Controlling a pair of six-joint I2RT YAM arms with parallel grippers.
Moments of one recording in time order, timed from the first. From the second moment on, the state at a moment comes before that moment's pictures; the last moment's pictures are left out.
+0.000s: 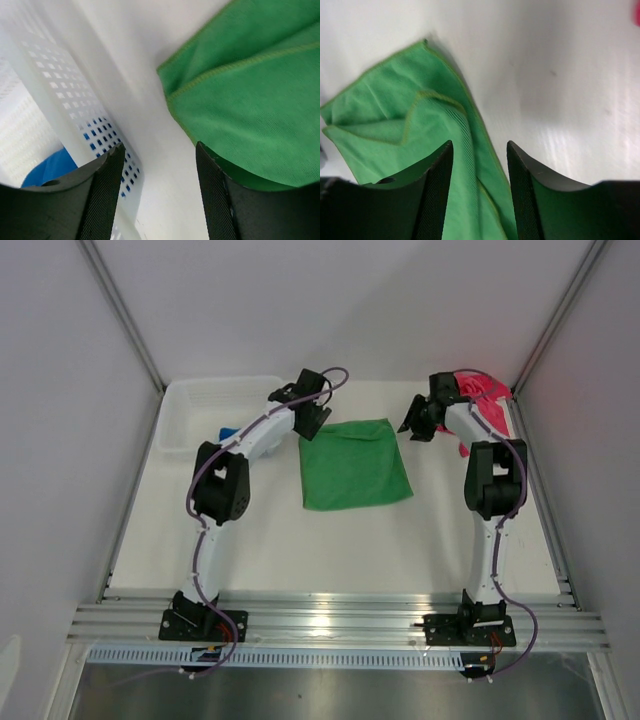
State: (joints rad) left arm -0.47 2.30 2.06 -0.69 -0.27 0.23; right arm 0.11 2.25 1.84 -0.52 -0.19 0.55
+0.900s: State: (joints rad) left arm -0.56 2.11 1.59 -0.89 0.11 0.17; right arm 0.08 1.84 1.13 -0.47 -0.35 0.37
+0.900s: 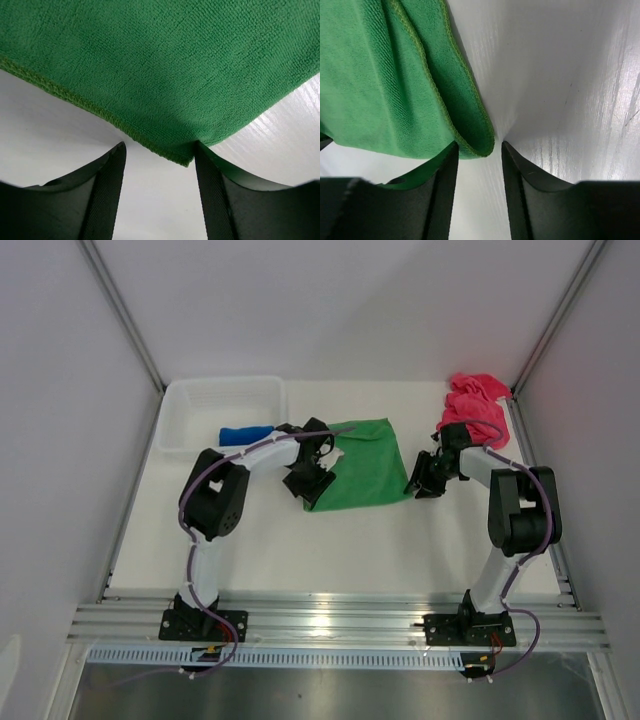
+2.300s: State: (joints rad) left arm -0.54 1.81 1.43 -1.13 0.32 0.37; right arm 0.22 1.38 1.02 -0.90 -0.20 0.44
